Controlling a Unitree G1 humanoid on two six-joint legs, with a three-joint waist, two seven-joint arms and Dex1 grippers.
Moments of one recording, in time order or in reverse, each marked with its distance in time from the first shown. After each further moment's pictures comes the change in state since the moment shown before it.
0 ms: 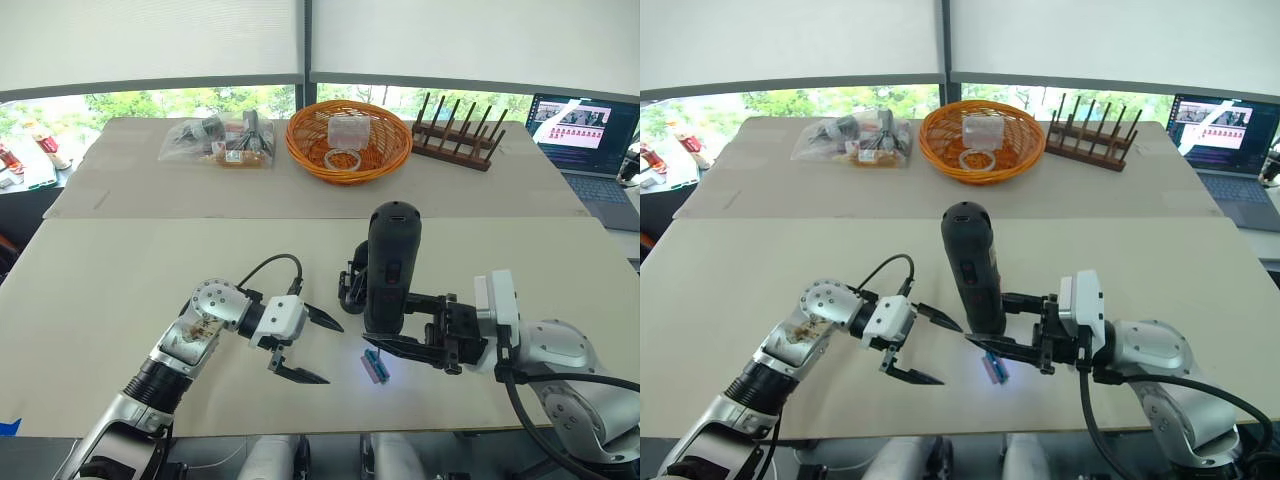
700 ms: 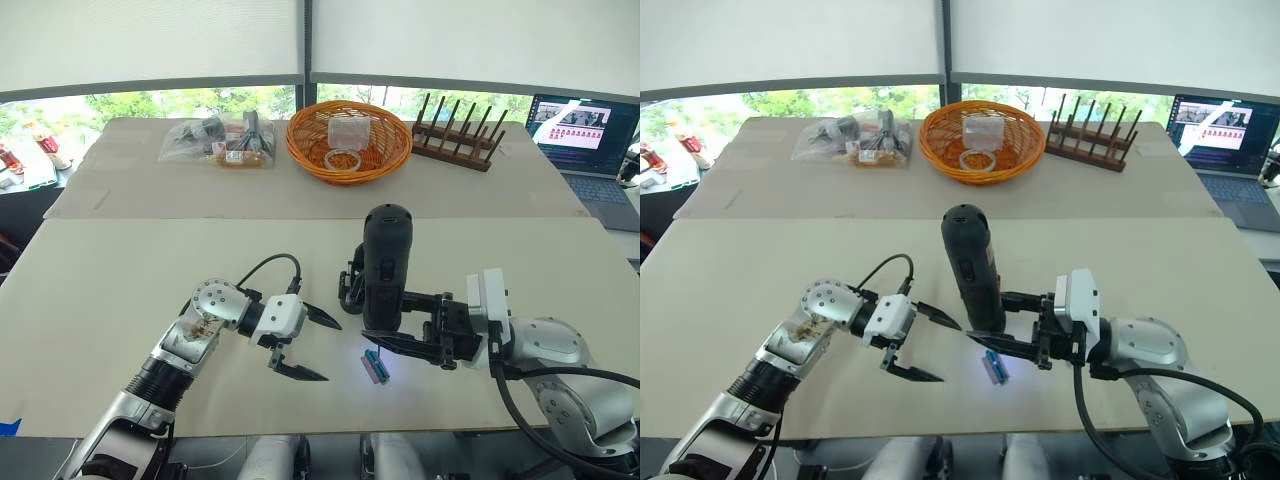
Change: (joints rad) left arm -0.009 -0.004 -0.001 0.042 0.009 -0.019 0.003; right arm -0.020 0.012 0.020 0.039 -0.034 -0.002 0.005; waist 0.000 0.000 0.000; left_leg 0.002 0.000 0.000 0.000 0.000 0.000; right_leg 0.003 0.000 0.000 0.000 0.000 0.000
